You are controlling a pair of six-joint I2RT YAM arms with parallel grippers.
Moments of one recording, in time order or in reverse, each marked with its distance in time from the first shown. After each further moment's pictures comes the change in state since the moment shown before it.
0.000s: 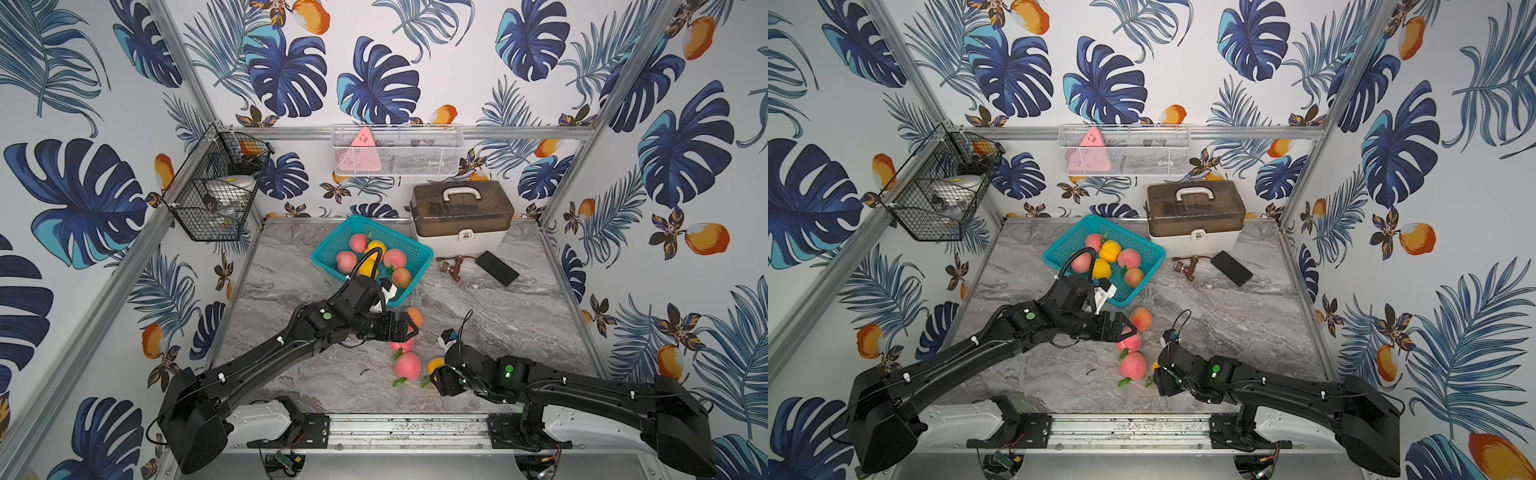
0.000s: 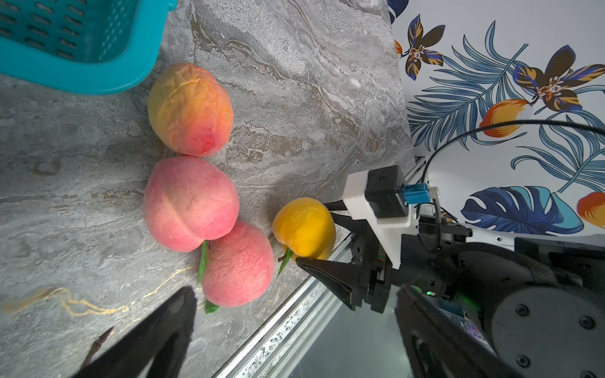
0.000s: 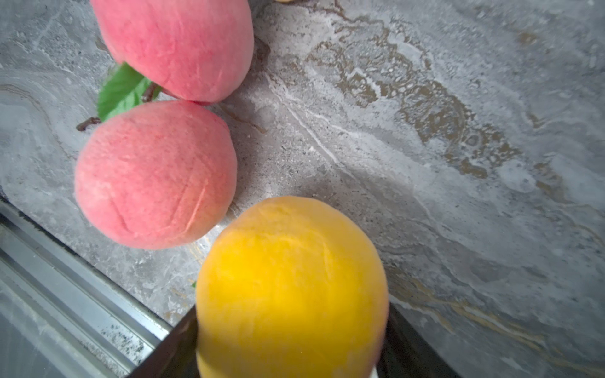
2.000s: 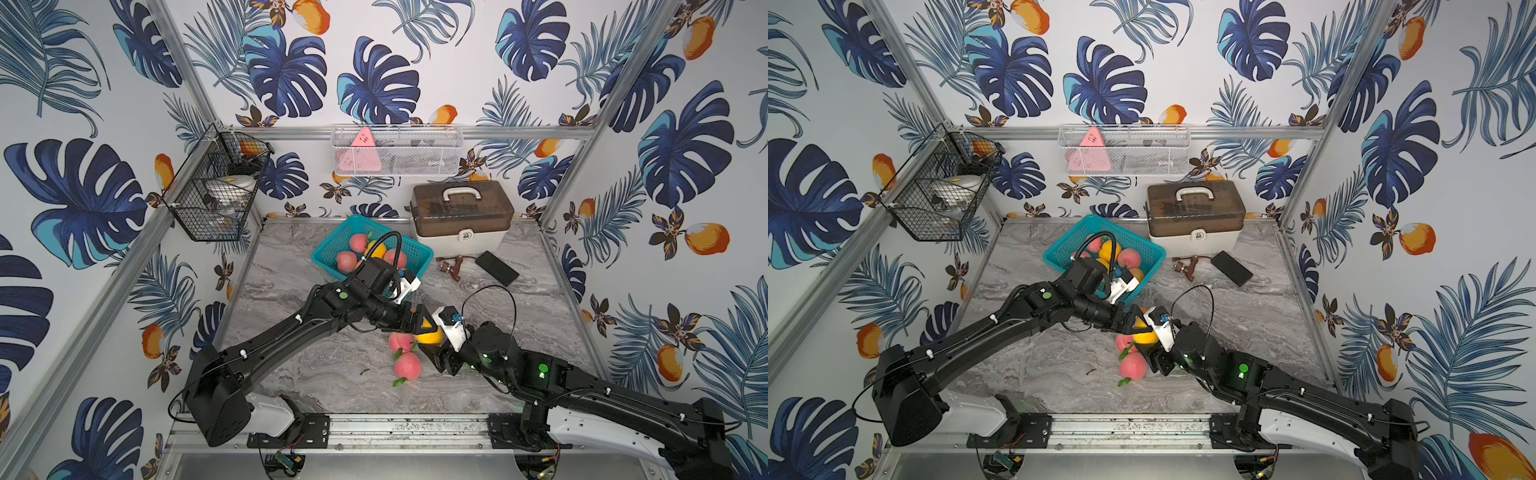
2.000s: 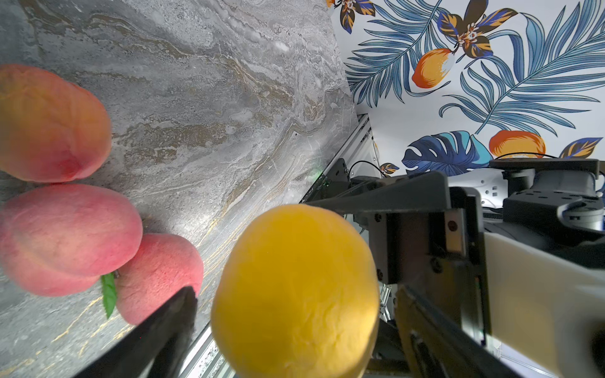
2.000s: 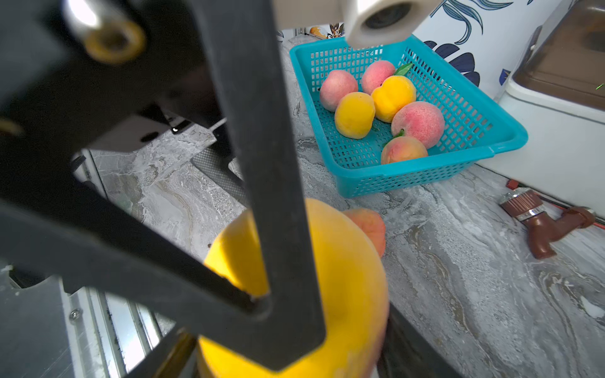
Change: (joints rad) left arm 0.000 0.171 0.213 -0.062 0.264 0.084; right arm 0.001 -0.189 0.153 0.216 0.076 -0.550
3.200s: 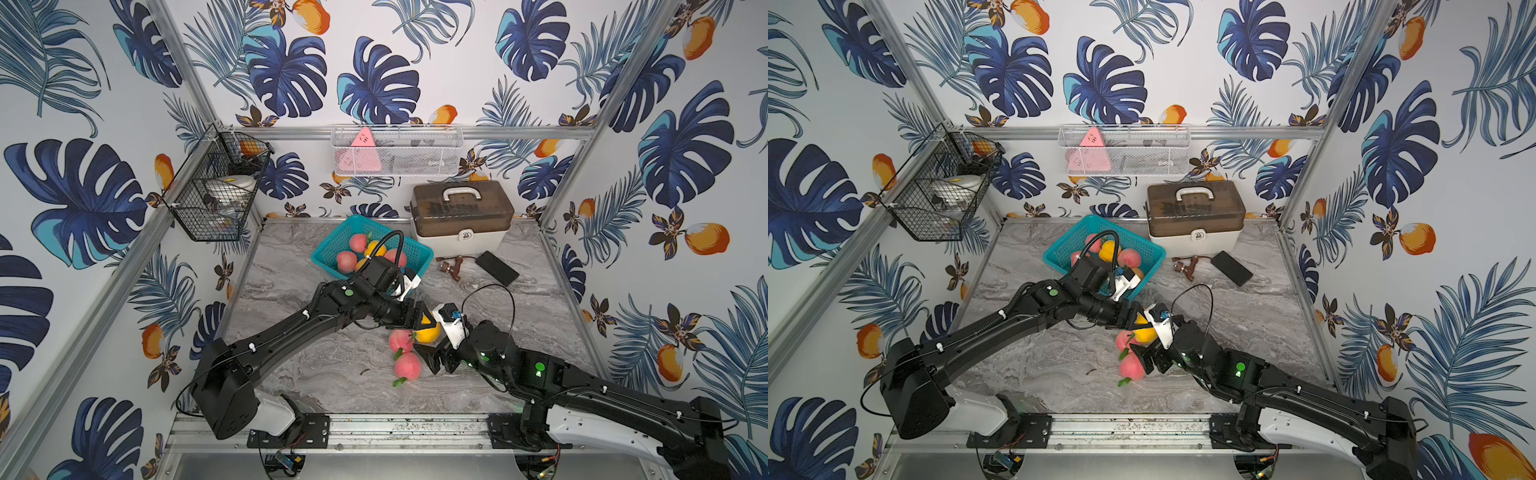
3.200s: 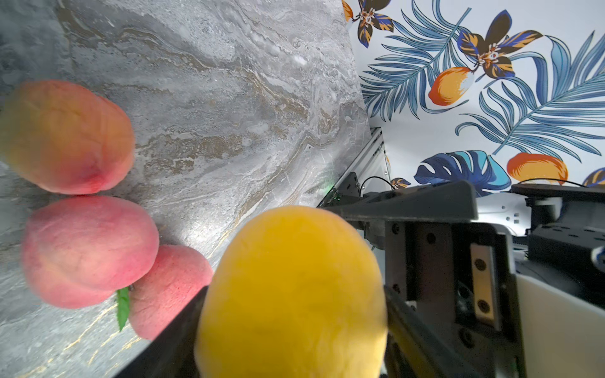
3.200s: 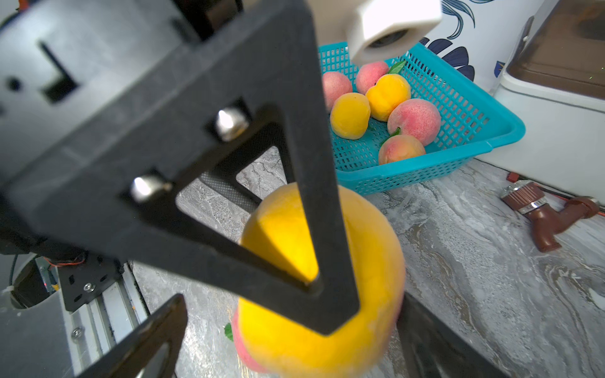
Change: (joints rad) left arm 0.002 0.047 0.041 -0.005 -0.084 -0.024; right arm -0.013 0.011 0.000 0.023 0.014 0.057
